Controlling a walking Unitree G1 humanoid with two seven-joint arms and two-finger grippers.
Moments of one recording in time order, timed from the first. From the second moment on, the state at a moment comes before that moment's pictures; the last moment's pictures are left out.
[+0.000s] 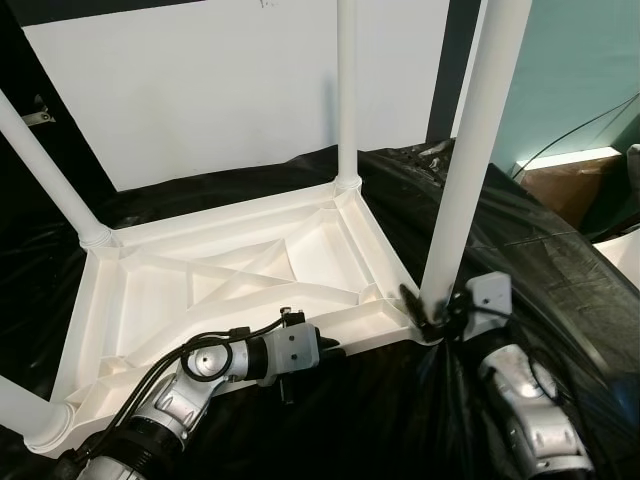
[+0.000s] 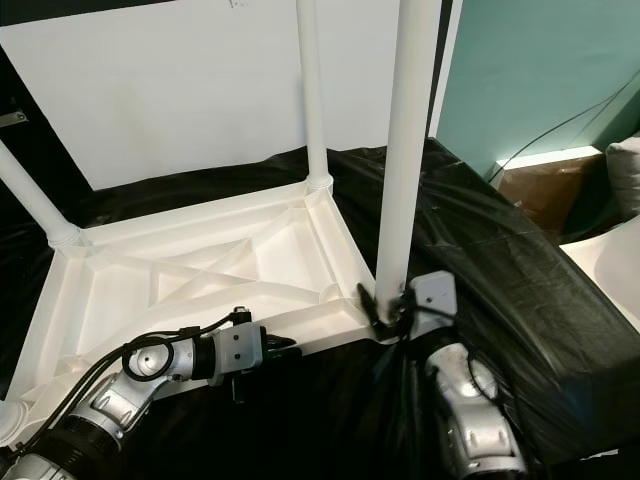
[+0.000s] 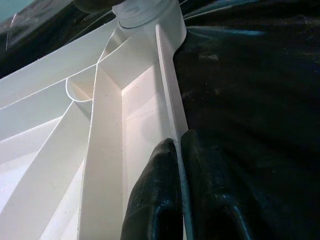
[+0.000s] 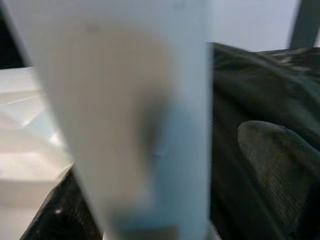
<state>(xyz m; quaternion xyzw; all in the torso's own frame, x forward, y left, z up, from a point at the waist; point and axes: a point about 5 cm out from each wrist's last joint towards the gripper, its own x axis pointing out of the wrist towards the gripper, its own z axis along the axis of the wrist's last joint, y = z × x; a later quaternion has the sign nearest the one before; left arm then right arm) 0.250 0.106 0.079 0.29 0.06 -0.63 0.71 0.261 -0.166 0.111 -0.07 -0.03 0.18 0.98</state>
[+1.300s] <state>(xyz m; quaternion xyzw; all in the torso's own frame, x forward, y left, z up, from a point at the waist) 0.252 0.108 0.079 0.29 0.06 -0.63 0.71 0.277 -0.186 0.115 -0.09 0.02 0.37 0.92</state>
